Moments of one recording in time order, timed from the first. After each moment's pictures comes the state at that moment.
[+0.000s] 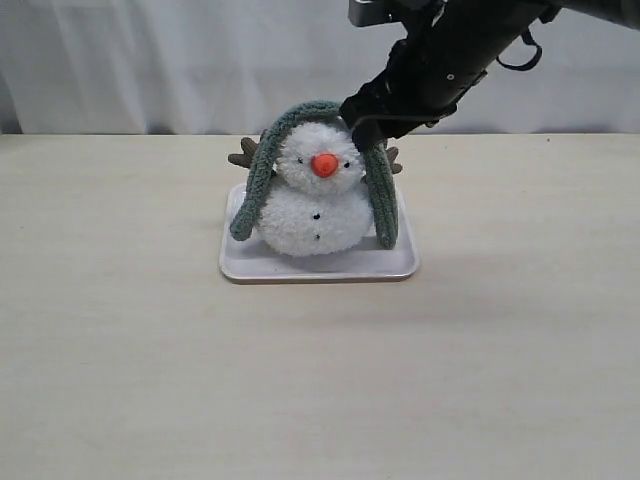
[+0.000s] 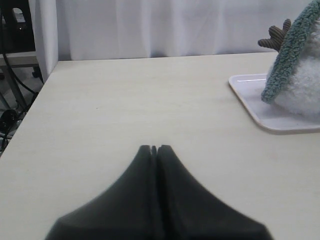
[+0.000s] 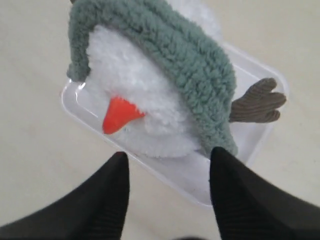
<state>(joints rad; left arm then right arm) -0.07 0.00 0.00 -0.01 0.36 0.04 0.35 1.90 -1.71 0.22 0.96 -0.29</state>
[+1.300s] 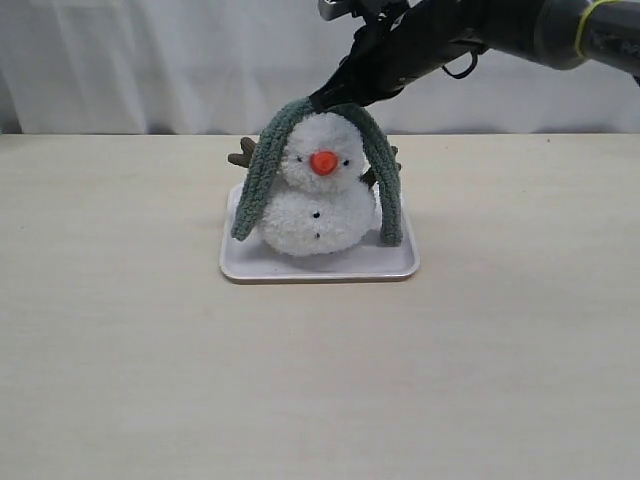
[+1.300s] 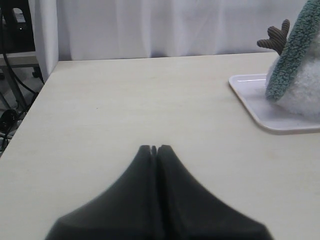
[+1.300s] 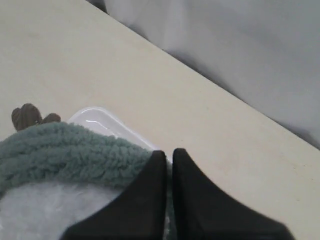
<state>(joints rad) -0.07 0.00 0.00 -0.01 0.36 0.04 0.35 2.11 -1.85 0.25 0.59 -0.48</state>
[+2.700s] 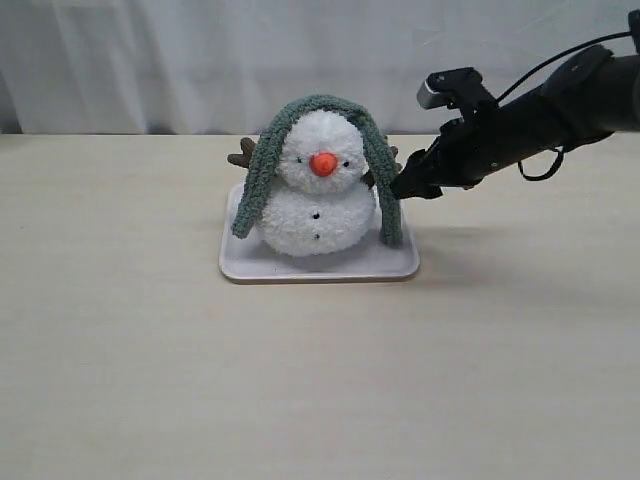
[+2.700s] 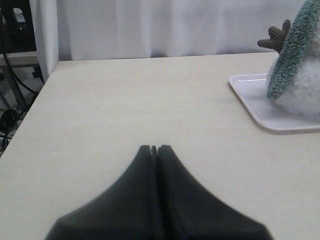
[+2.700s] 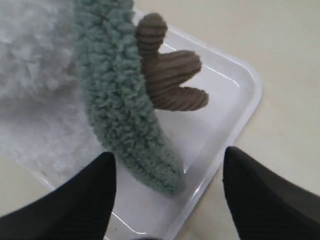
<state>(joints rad) -0.07 0.00 0.00 -0.01 0.36 0.04 0.10 2.07 -1.46 0.80 0.65 -1.04</state>
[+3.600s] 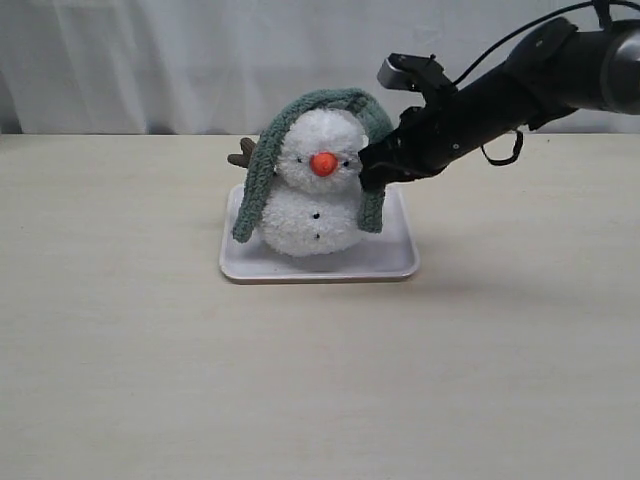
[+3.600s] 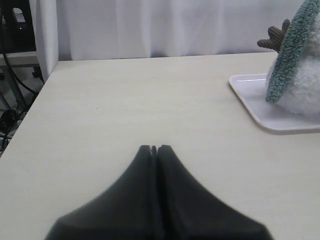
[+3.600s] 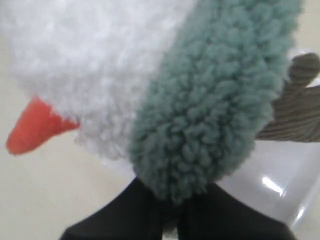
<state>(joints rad) -0.07 0.00 0.00 -0.01 0.36 0.04 0.19 2.06 -1.57 0.75 0.82 -0.76</state>
